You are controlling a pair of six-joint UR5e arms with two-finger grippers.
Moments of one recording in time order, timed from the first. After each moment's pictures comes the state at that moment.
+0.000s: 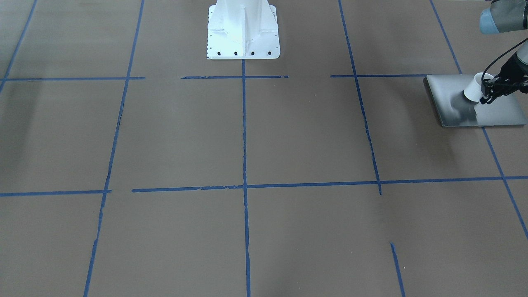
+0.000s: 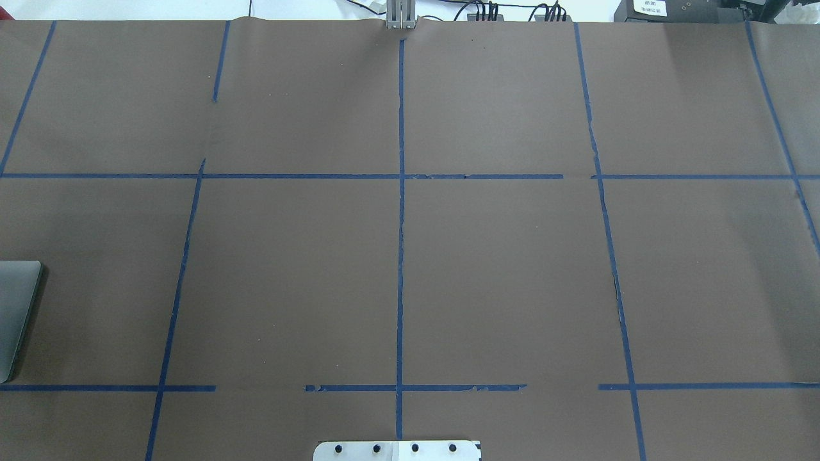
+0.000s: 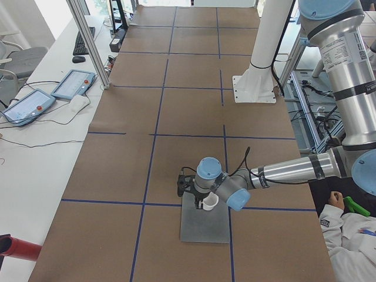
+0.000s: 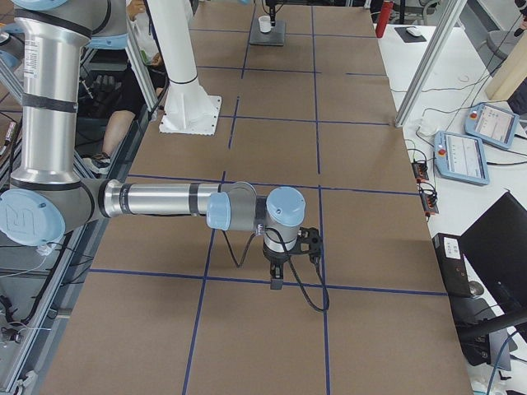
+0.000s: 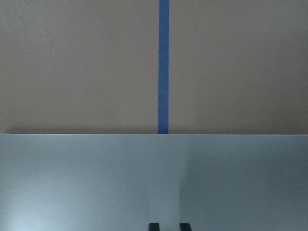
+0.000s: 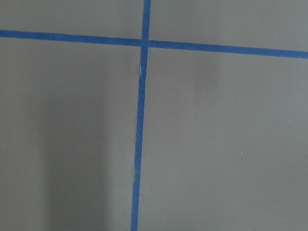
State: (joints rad) left arm -1.12 -1.21 -1.56 -2.49 -2.19 -0.68; right arm 1.54 -1.71 1.75 -1.64 2.28 -0.05
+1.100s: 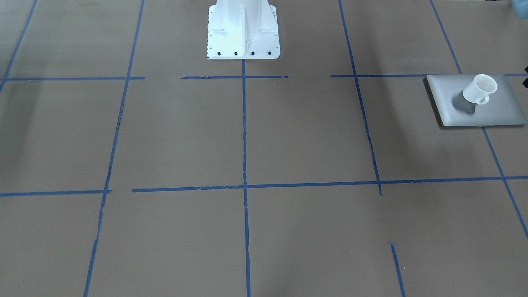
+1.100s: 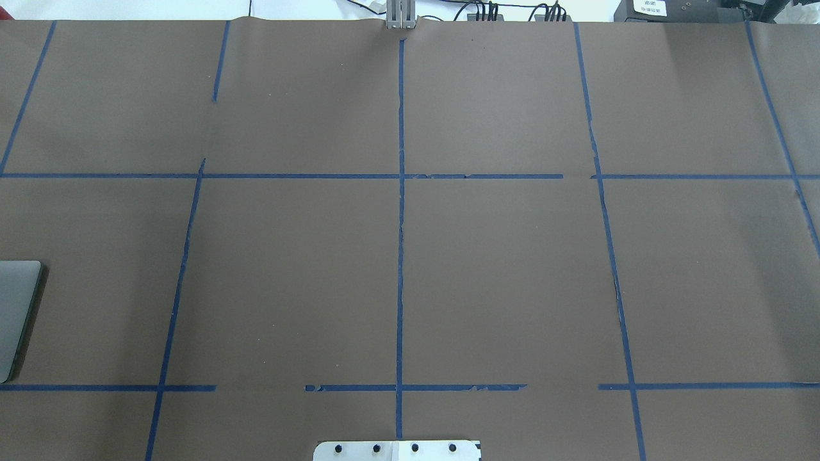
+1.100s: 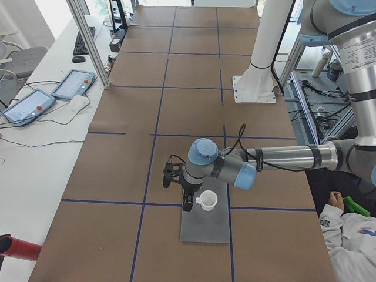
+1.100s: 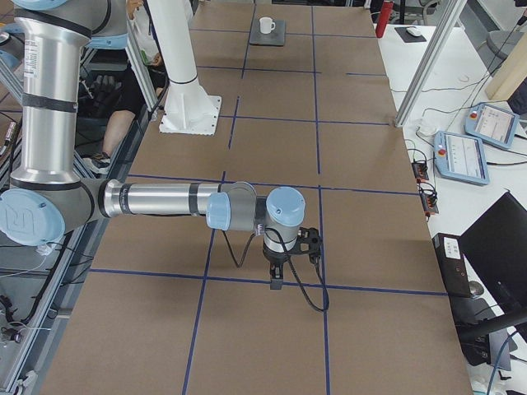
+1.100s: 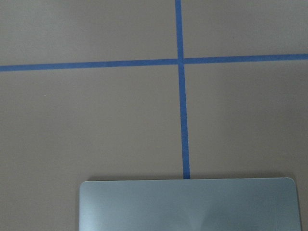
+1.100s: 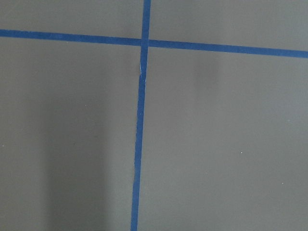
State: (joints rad) left arm -1.60 -1.29 -1.86 -1.78 -2.26 -0.10; right arm 1.54 -1.71 1.75 -1.64 2.28 -0.05
